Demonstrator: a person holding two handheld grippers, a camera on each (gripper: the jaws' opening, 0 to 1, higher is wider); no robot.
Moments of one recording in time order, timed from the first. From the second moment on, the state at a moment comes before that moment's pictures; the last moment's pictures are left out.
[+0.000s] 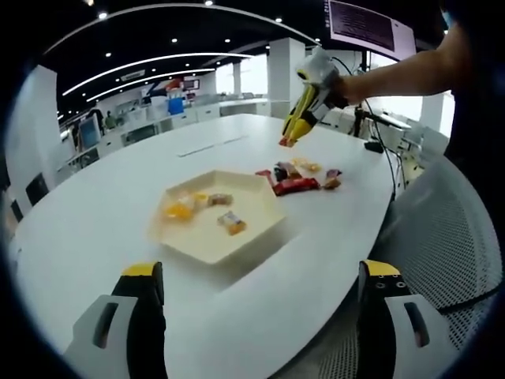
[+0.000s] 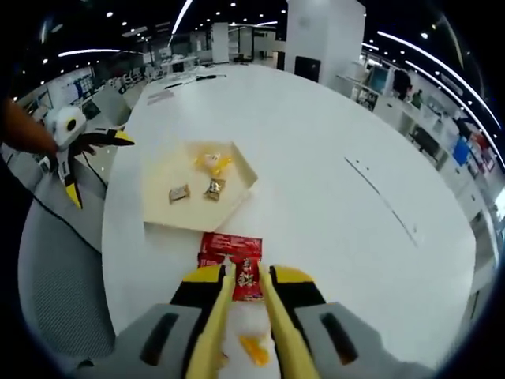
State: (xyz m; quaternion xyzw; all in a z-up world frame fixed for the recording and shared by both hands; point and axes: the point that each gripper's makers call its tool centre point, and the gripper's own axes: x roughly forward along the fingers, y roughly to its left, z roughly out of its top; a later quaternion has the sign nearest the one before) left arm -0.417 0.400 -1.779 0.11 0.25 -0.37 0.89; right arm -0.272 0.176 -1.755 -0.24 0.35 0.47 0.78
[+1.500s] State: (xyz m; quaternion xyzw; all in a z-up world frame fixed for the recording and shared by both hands) left arm -0.419 0.402 -1.787 0.14 0.25 -0.37 0.88; right arm -0.283 0.336 -1.727 -0.26 0.31 0.54 0.74
